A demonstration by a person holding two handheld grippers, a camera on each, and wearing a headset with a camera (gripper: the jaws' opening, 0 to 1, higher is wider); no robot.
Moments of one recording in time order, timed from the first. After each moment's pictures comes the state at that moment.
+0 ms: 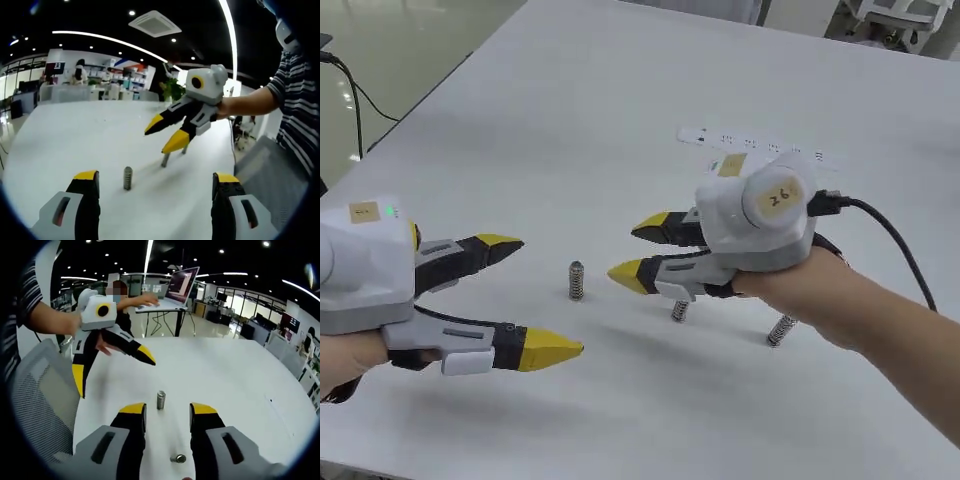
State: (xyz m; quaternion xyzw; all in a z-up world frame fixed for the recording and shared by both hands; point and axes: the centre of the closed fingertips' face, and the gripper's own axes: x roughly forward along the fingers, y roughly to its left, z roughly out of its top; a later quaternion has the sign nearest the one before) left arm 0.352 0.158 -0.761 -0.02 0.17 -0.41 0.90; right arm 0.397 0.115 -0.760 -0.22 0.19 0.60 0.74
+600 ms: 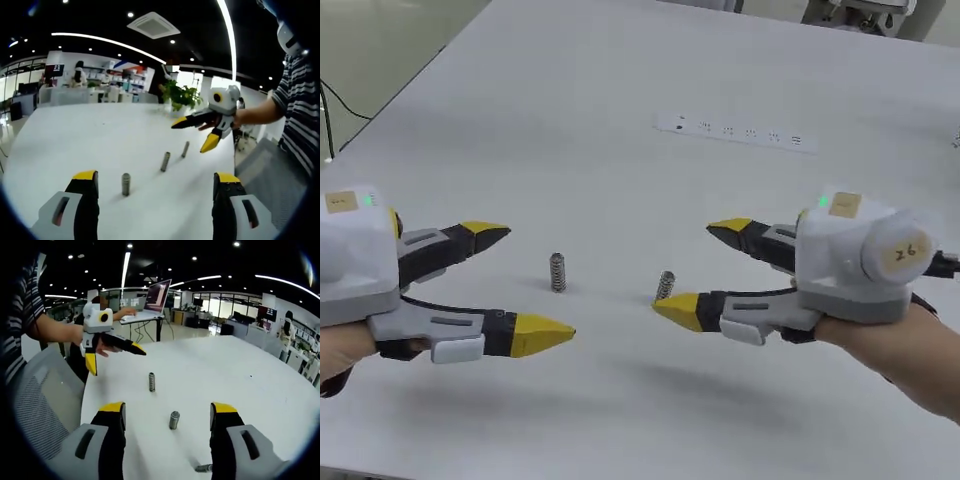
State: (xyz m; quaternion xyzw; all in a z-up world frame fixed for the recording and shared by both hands) left arm 0.356 0.152 -0.757 -0.02 0.17 -0.41 0.90; right arm 0.386 0.031 -0.758 -0.14 0.18 0.53 0.81
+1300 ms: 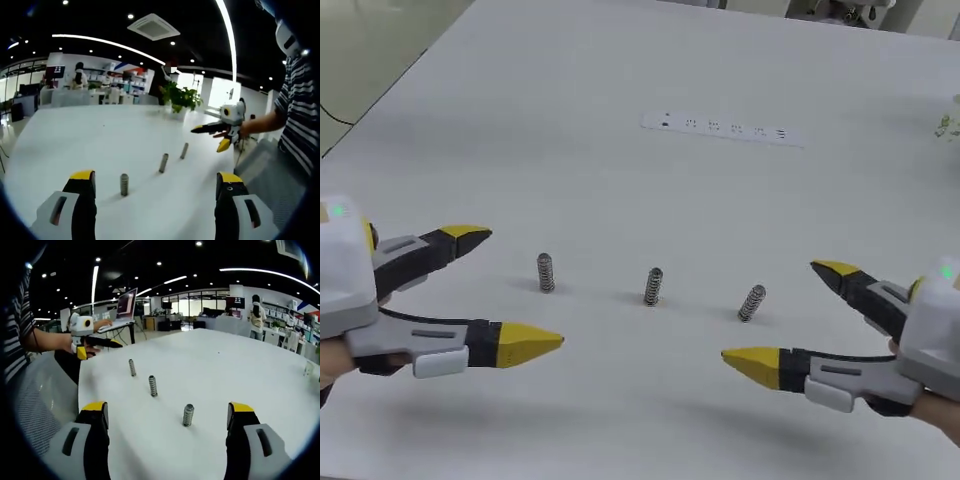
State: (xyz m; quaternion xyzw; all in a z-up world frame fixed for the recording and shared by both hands) left arm 0.350 0.152 -0.751 -0.02 0.16 -0.40 0.90; right arm 0.371 -0.065 -0.777 -0.07 0.19 0.43 0.88
